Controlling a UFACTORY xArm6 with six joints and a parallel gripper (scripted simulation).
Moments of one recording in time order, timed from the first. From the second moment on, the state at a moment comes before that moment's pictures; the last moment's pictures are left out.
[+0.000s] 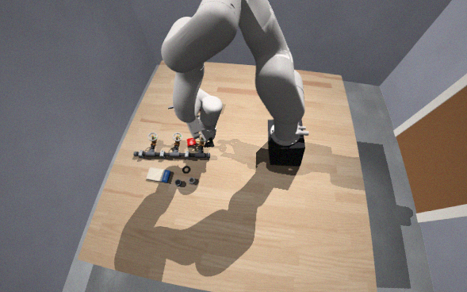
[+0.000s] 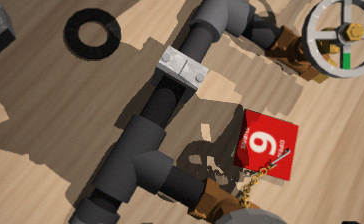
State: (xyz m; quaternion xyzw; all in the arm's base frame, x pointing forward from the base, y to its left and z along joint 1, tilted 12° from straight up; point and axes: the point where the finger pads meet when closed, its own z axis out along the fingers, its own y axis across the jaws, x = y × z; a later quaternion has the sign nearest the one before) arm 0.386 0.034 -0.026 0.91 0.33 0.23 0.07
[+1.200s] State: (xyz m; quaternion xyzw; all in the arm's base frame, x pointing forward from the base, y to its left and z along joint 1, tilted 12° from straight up) arm 0.386 0.035 -0.026 0.85 -0.49 0.17 -0.09
